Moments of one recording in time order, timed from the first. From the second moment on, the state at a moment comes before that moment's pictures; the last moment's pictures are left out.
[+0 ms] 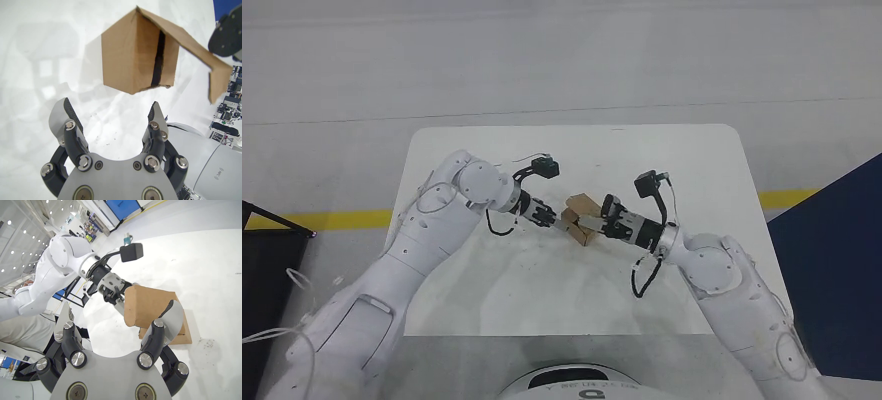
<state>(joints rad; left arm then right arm) 0.75 -1.25 -0.78 -1.13 0.35 -0.27 -1.28 -1.48 -1.13 1.25 -1.74 -0.32 -0.43 0.60</state>
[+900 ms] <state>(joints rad) 0.89 -1.18 -0.93 -1.20 0.37 -0.28 -1.21 -1.40 -1.13 1.16 -1.72 -0.39 -0.25 0.69</state>
